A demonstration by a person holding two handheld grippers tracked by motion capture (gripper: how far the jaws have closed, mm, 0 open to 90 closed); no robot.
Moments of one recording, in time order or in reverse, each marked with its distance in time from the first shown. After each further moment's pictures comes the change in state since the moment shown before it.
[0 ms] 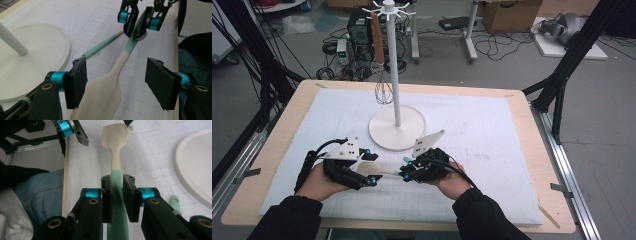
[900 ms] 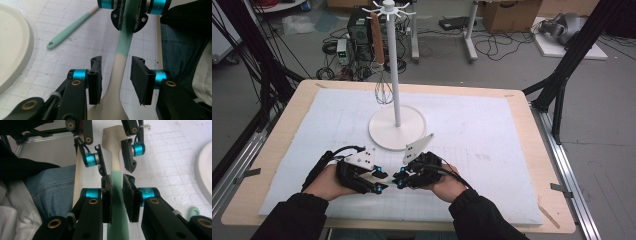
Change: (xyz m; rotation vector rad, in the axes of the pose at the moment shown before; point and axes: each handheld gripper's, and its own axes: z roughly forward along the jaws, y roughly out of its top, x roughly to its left) left arm -0.002 -0.003 0.030 0.169 -0.182 0.061; right arm 0.013 0.010 0.012 0.036 0.069 -0.062
